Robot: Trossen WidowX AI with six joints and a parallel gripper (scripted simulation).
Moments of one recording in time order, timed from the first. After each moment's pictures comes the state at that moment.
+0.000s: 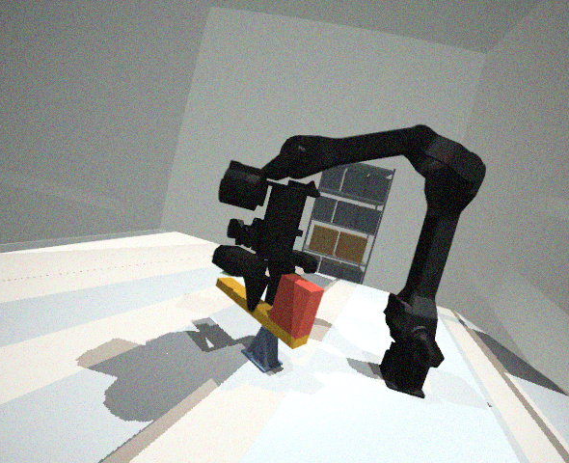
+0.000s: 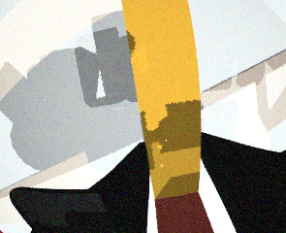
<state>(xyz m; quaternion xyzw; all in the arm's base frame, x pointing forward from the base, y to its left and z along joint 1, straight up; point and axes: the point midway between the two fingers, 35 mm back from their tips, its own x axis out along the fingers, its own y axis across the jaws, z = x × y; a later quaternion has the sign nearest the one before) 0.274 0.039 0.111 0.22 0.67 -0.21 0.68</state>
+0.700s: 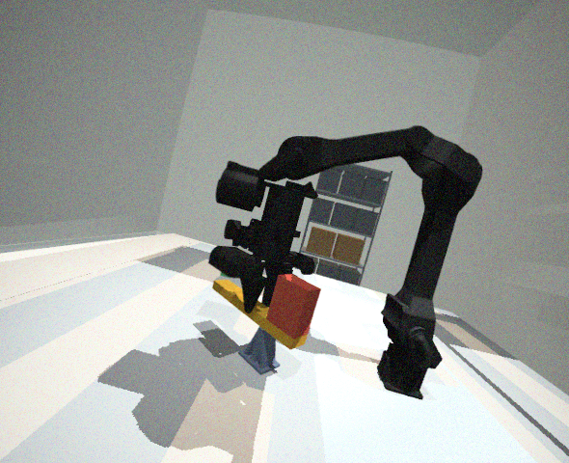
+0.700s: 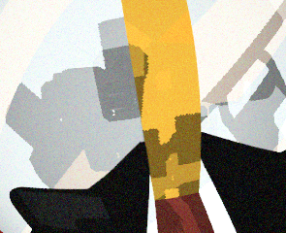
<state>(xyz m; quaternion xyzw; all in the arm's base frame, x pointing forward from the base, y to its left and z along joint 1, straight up) 0.275 0.039 0.110 0.22 0.66 -0.21 0.68</state>
